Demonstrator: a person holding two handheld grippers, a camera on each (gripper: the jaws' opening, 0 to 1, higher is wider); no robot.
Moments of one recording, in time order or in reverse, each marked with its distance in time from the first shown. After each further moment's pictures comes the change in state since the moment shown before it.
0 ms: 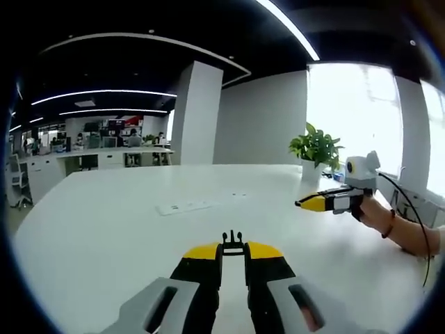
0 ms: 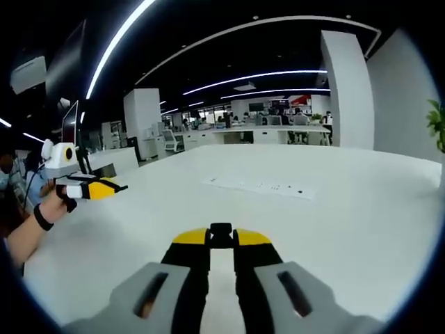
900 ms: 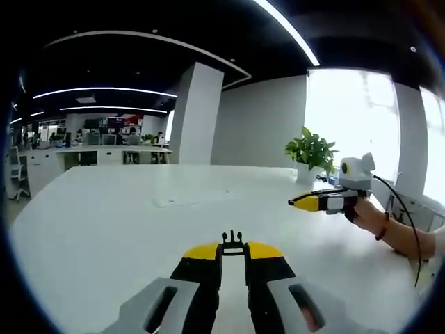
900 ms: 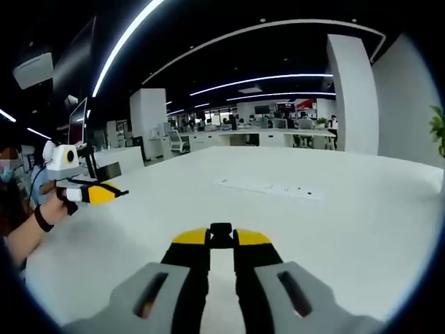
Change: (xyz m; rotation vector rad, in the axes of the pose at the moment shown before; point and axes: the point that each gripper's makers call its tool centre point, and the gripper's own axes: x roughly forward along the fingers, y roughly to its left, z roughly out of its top) left arm -0.028 -0.016 -0.014 -0.027 -0.021 -0.016; right arm -0.014 0.028 0.001 -0.030 -0.026 0.035
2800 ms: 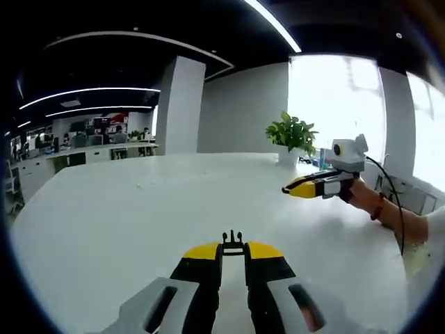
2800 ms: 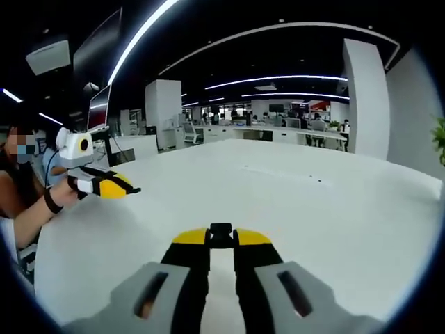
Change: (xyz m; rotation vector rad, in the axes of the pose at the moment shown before) left arm -0.035 -0.040 -0.043 0.074 0.078 -0.065; right arm -0.048 0.043 -0.030 -0.078 0.037 0.085
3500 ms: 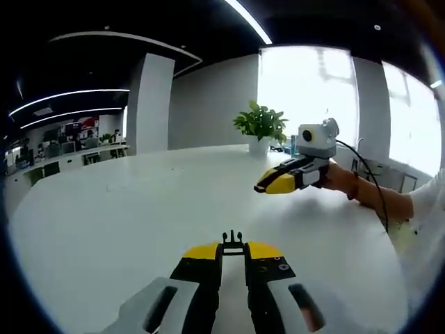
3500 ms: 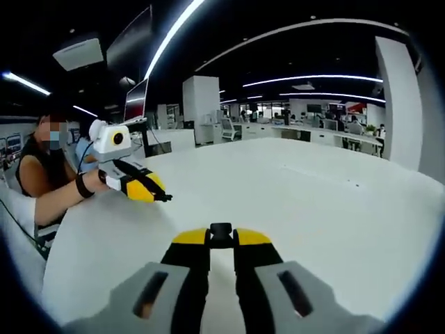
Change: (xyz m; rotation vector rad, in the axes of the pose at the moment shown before) left arm 0.005 -0.042 -0.016 0.105 0.051 -0.179; right arm -0.006 0.049 -0.008 -0.085 0.002 0.259
